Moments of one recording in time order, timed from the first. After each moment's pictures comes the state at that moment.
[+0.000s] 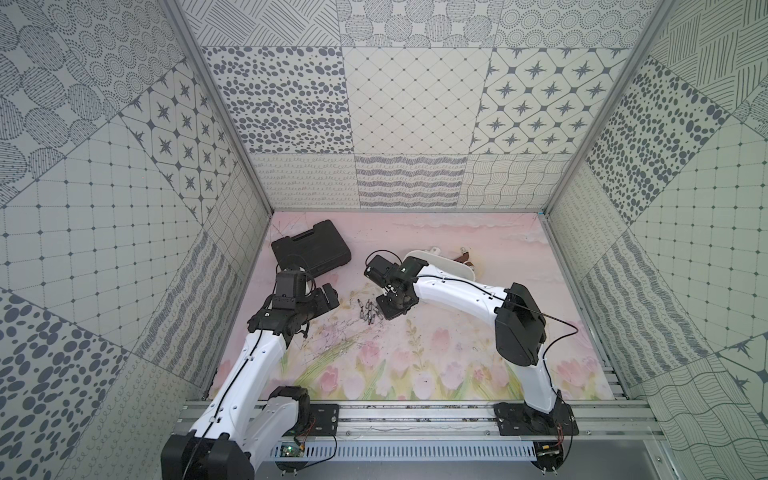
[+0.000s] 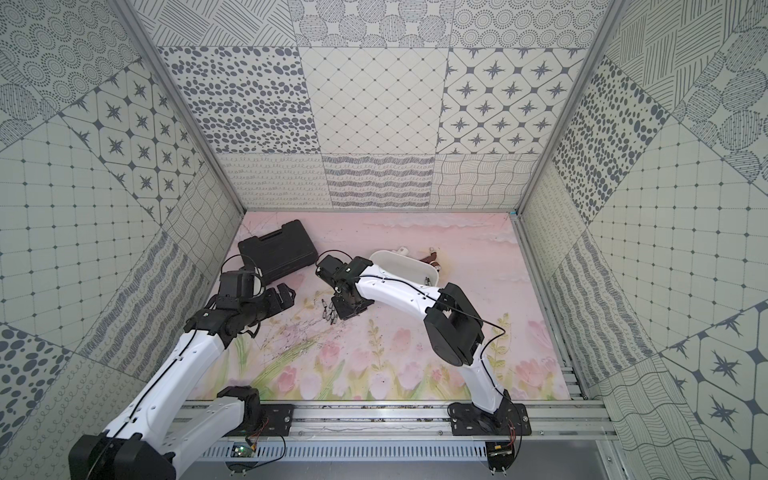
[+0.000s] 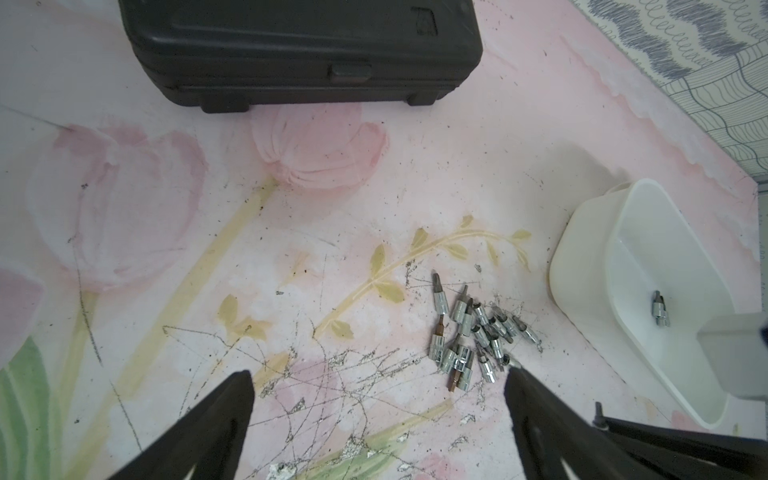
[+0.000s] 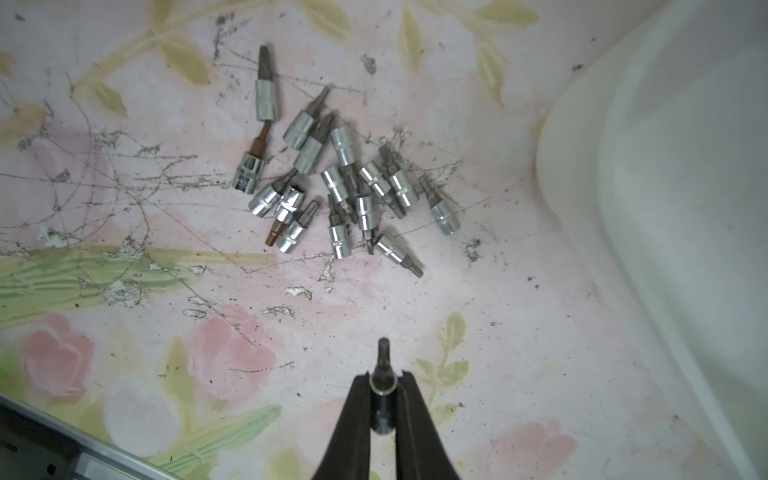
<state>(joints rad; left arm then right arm) -0.03 0.97 0.71 -0.60 0.09 -0.50 0.96 2.06 1.80 -1.07 0.08 0.43</state>
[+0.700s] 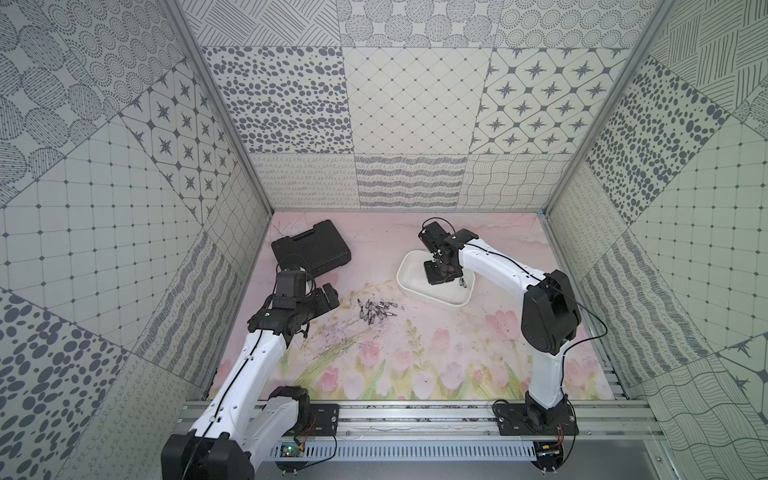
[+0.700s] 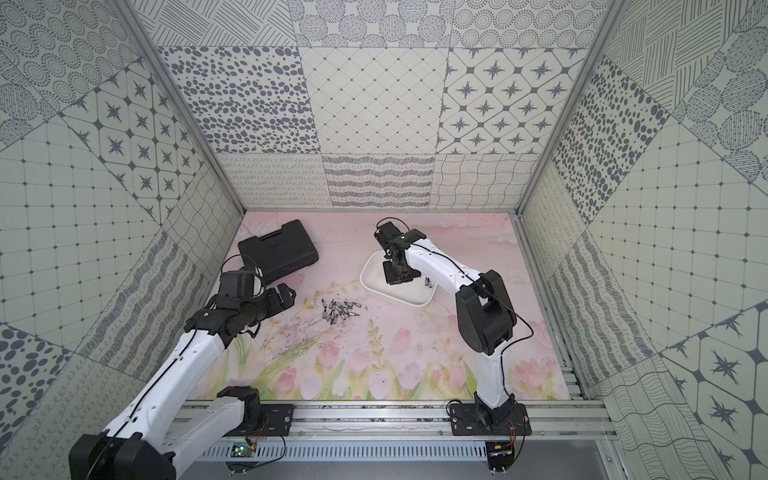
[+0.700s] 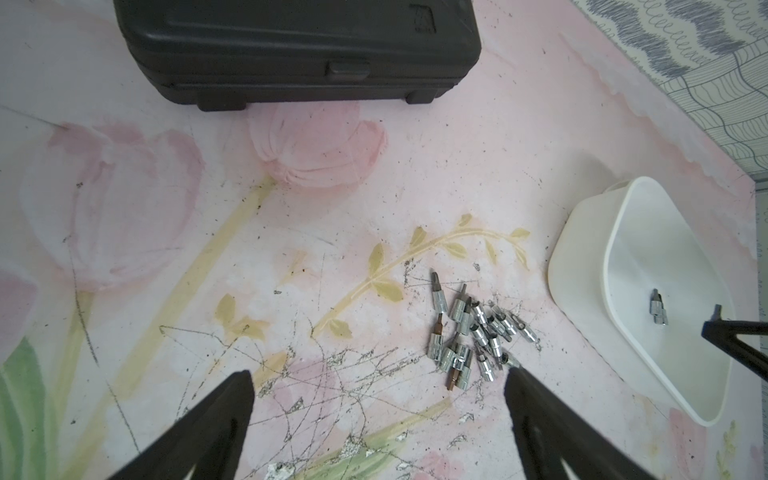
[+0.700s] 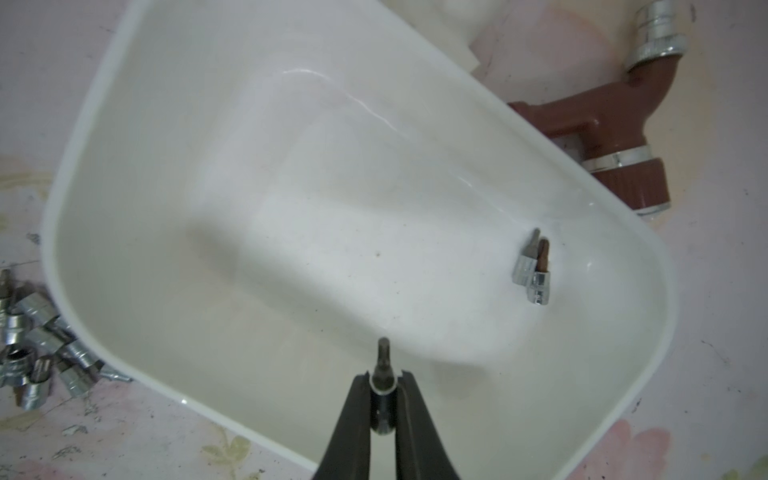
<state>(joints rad) -0.03 0.97 0.71 -0.60 0.09 -0.50 0.59 1.96 1.64 -1.00 0.17 0.38</state>
